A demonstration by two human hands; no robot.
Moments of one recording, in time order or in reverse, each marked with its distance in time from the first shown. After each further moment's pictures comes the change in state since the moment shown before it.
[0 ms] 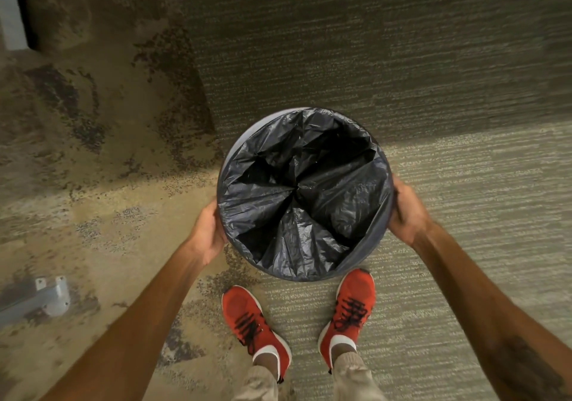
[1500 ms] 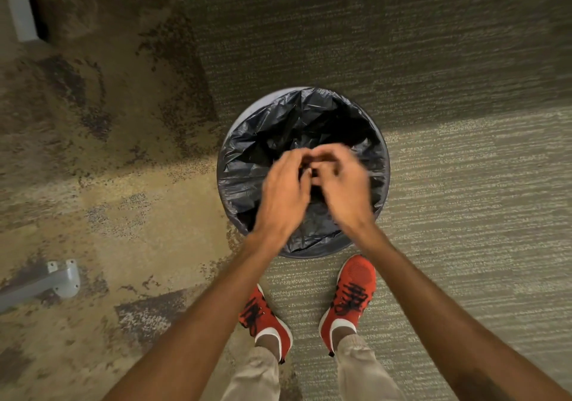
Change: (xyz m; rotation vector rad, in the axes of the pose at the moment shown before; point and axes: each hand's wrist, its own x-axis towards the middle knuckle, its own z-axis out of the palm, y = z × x) left_hand -0.067 -0.006 0.148 1.151 0.148 0.873; right_hand -0.064 0.027 0.104 -0.656 0.095 -0.675
